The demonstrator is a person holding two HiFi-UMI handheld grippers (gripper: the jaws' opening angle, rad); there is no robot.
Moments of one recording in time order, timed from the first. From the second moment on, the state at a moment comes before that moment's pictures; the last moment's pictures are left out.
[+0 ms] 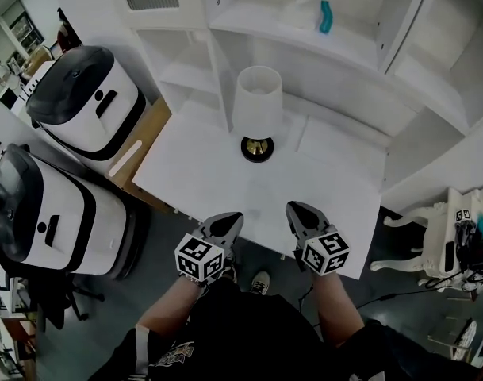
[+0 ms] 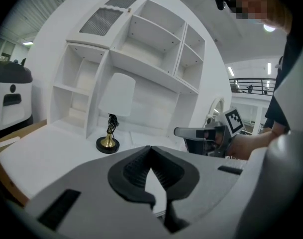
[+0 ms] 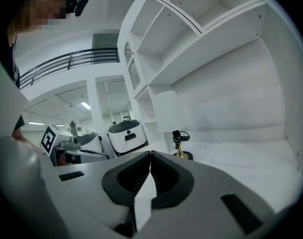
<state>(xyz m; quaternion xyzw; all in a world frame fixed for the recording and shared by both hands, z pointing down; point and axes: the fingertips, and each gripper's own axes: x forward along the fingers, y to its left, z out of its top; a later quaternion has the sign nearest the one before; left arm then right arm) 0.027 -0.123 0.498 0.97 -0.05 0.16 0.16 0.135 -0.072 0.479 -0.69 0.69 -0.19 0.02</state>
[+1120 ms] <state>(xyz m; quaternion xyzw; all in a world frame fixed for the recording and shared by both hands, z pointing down) -0.078 -0.159 0.490 0.98 0.02 0.16 0.15 -0.002 -0.104 0.482 -0.73 0.65 -0.21 0.02</state>
